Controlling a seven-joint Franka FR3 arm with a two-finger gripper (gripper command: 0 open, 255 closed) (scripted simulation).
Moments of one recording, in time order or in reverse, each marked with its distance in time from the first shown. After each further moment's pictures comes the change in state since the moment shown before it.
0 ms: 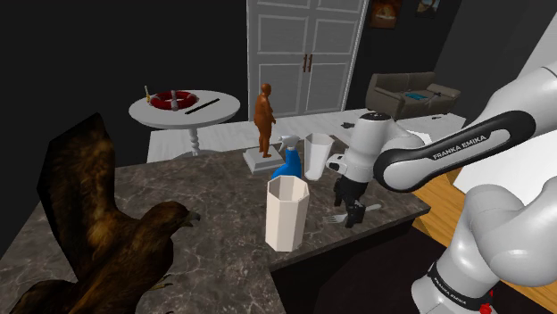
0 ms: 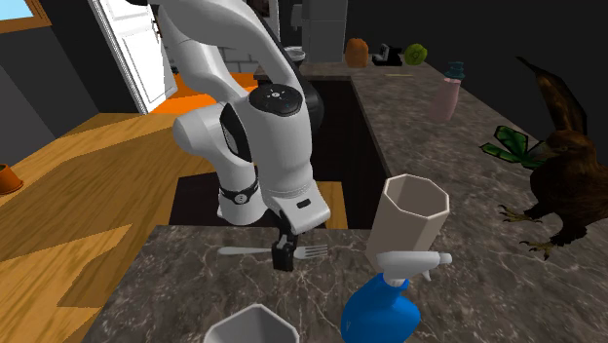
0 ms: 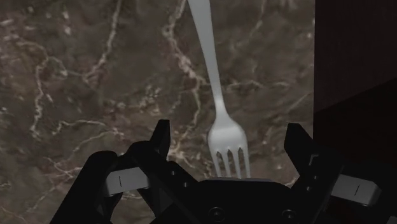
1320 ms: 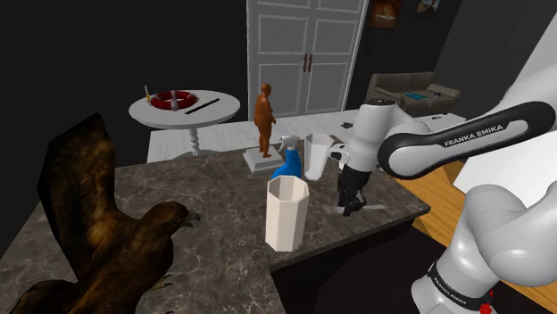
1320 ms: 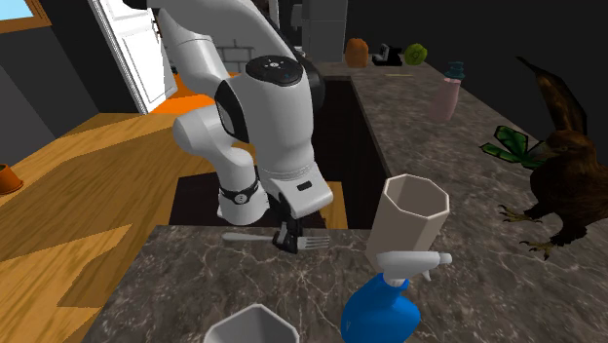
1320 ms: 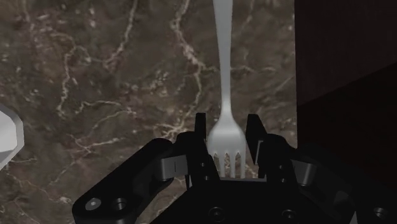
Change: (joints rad) arm -0.002 -0.074 0.009 0.053 0.001 -0.126 0.007
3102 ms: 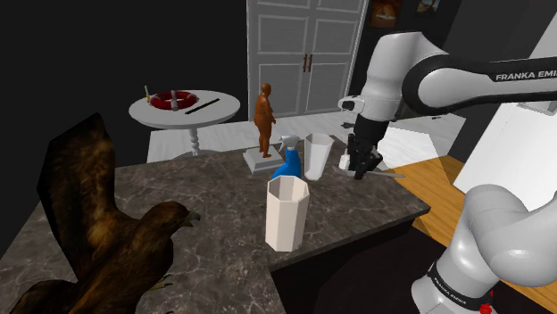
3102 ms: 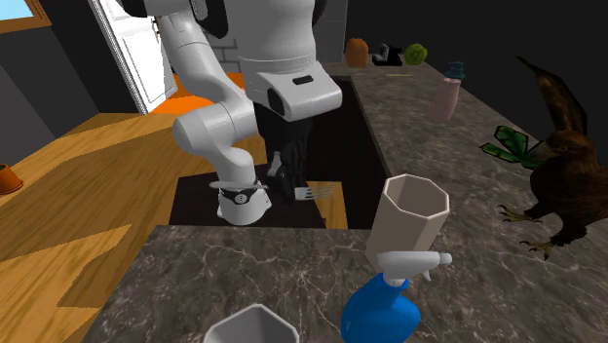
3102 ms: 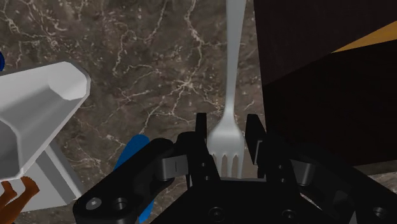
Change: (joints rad) arm 0.002 -0.129 0.024 0.294 0.011 -0.423 0.012
